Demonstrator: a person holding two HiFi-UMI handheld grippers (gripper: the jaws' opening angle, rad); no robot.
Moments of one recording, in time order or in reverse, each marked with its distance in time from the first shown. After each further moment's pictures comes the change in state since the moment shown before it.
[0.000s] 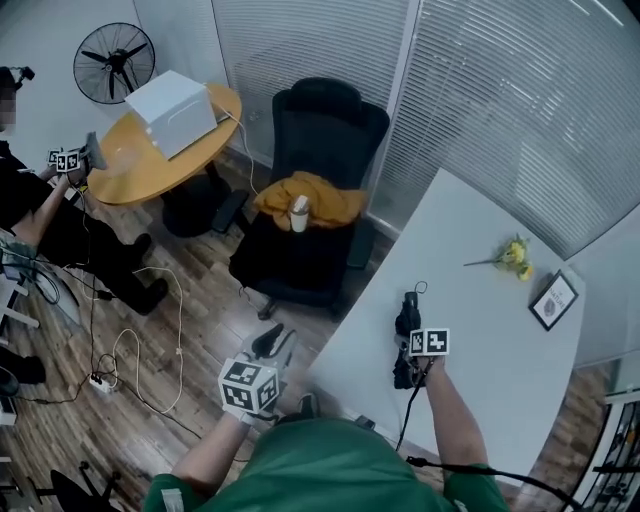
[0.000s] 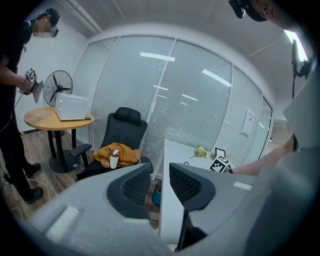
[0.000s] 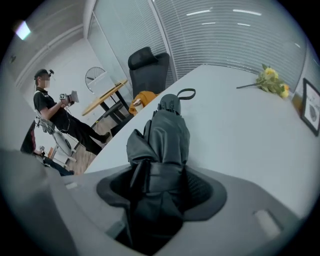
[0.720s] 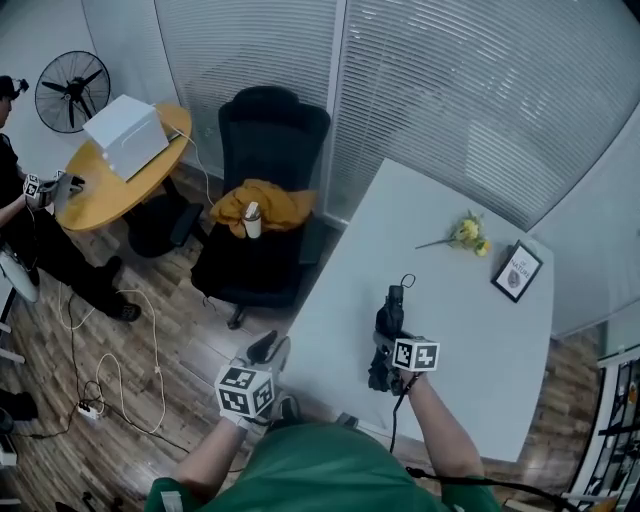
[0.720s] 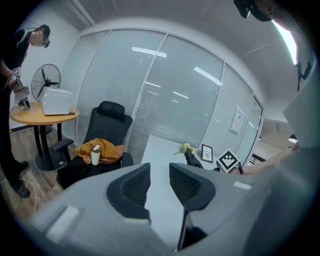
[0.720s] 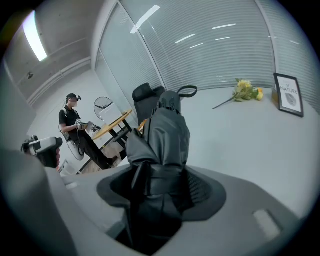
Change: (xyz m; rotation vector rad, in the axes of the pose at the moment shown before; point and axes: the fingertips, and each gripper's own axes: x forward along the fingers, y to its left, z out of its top) left arm 0.030 -0.099 -0.023 0.019 0.033 -0.110; right arm -0.104 -0.013 -0.016 0.087 -0.301 0.077
